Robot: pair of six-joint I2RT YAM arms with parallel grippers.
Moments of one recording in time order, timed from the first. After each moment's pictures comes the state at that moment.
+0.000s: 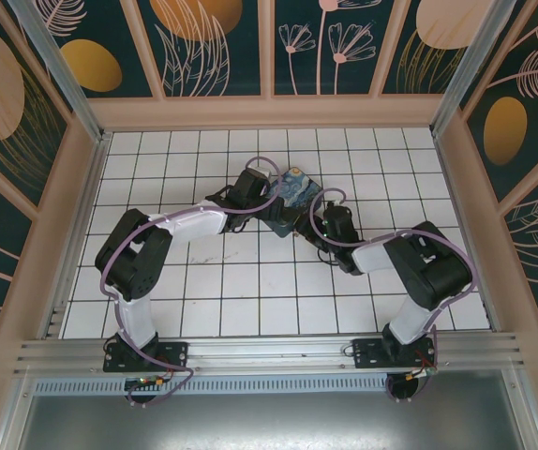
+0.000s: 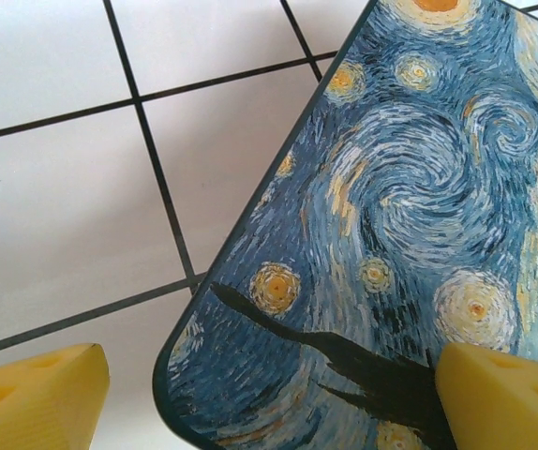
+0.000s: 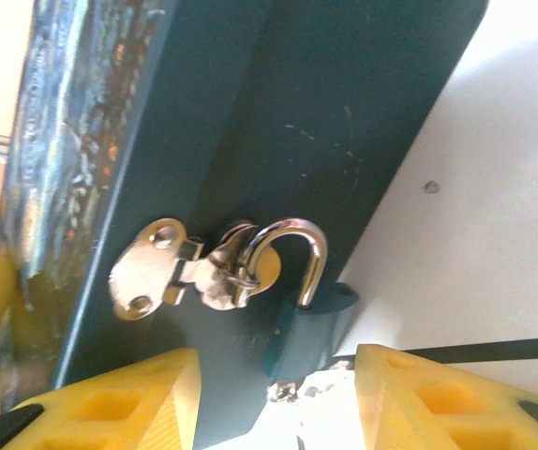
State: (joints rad) left arm -0.66 1.89 1.21 -0.11 -0.14 -0.33; right arm 0.53 1.69 0.54 0.57 -0.10 0.99
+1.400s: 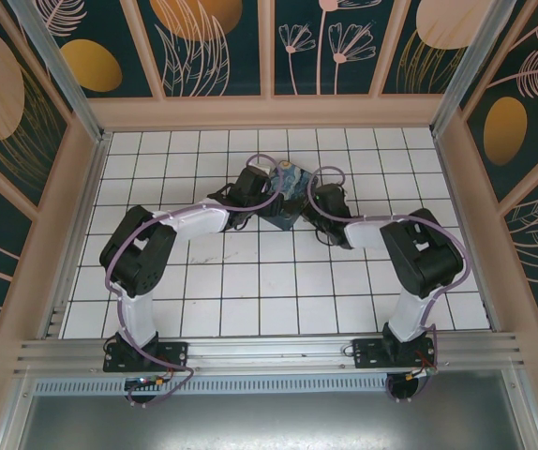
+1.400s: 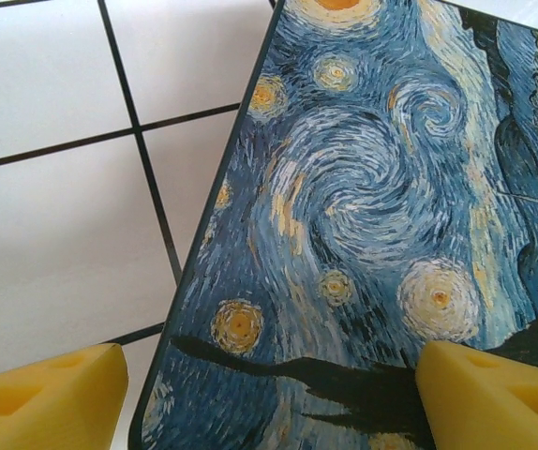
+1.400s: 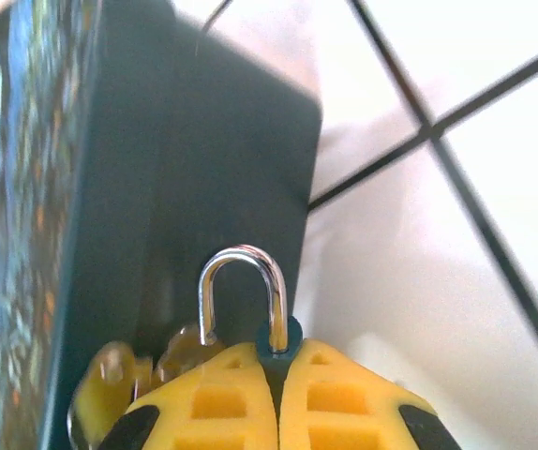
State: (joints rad) left arm -0.65 1.93 1.23 -0.08 -0.14 -0.33; right arm 0.48 1.78 0.82 0.26 0.07 1.01
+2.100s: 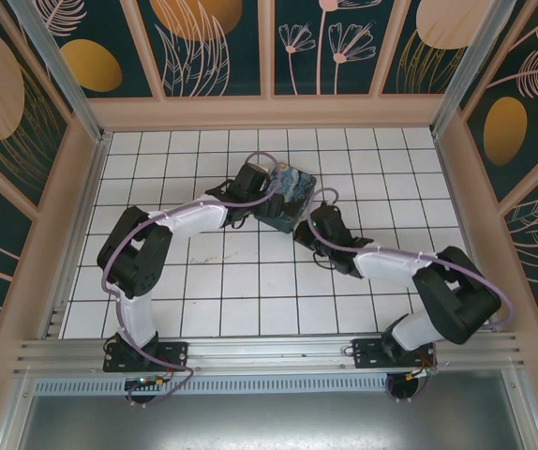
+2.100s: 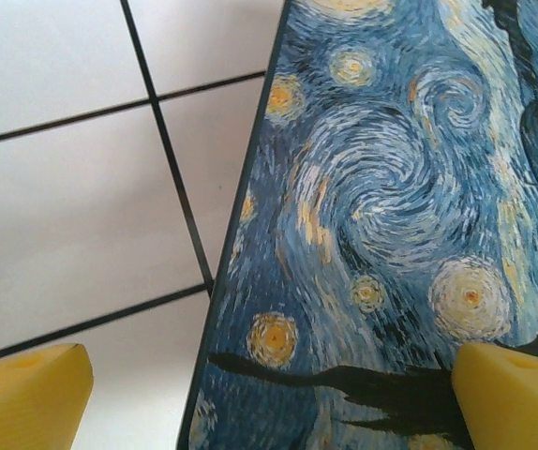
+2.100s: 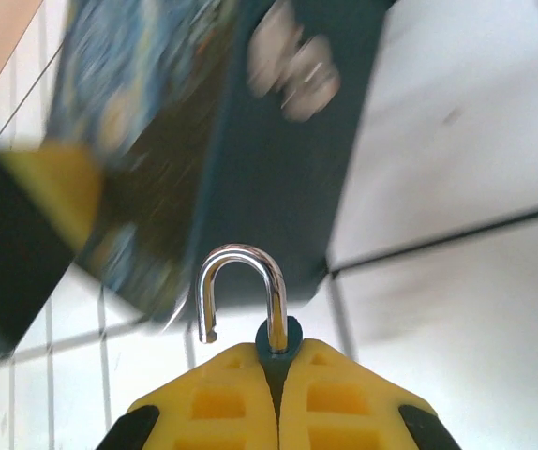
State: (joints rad) left arm -0.65 1.90 1.27 -0.21 -0.13 -0.33; right arm 0.70 1.44 0.60 0.17 0.05 1.02
